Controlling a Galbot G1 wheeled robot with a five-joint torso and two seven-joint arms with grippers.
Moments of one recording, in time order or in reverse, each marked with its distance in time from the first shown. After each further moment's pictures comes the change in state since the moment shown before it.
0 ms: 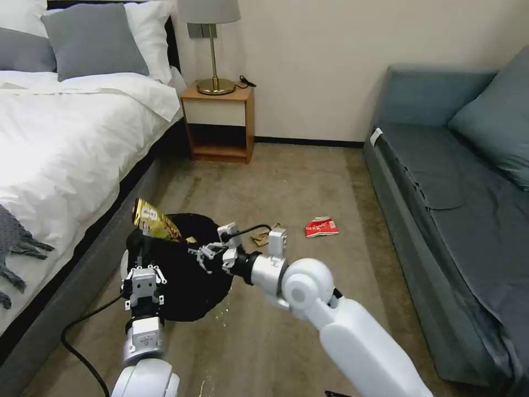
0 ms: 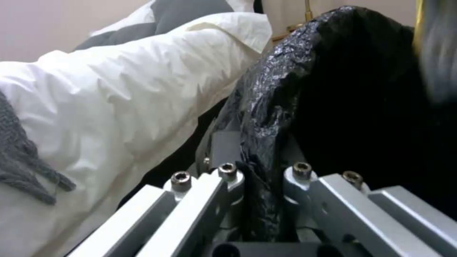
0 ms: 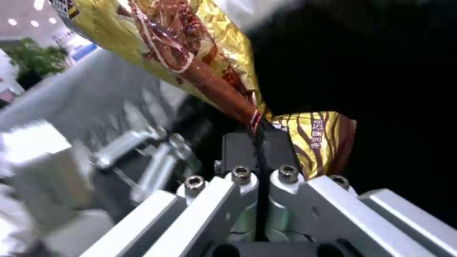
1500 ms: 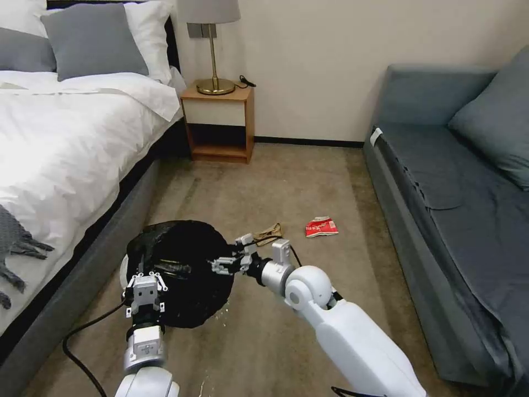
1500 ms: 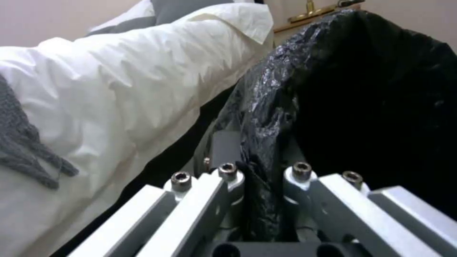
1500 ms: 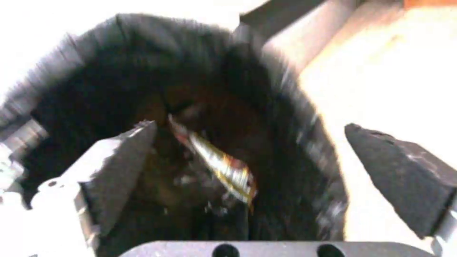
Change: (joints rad) left arm 0.025 0.002 -0.017 0.037 -0.005 -0.044 -0.005; right arm 0.011 -0.035 0.082 -0.097 -0.118 0.046 0.022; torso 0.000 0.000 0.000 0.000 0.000
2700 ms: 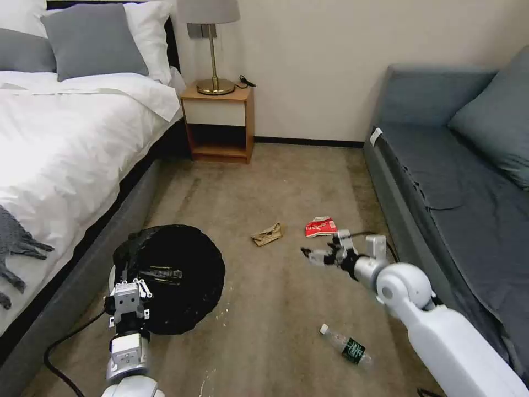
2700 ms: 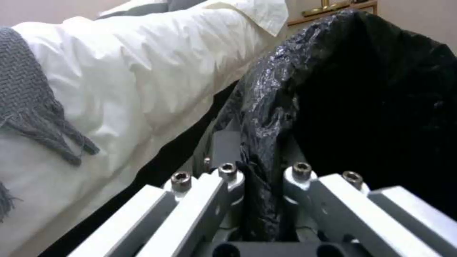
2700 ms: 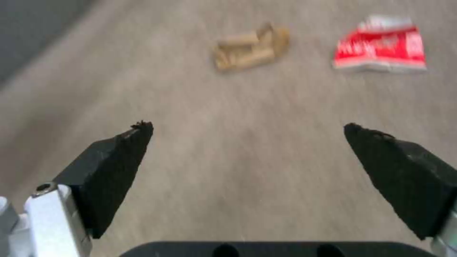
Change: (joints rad) left arm 0.061 0.026 -0.052 -0.030 -0.096 -0.028 -0.007; right arm -0.263 -0.335 0.308 0.056 0.013 -0.130 0.177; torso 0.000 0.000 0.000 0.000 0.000
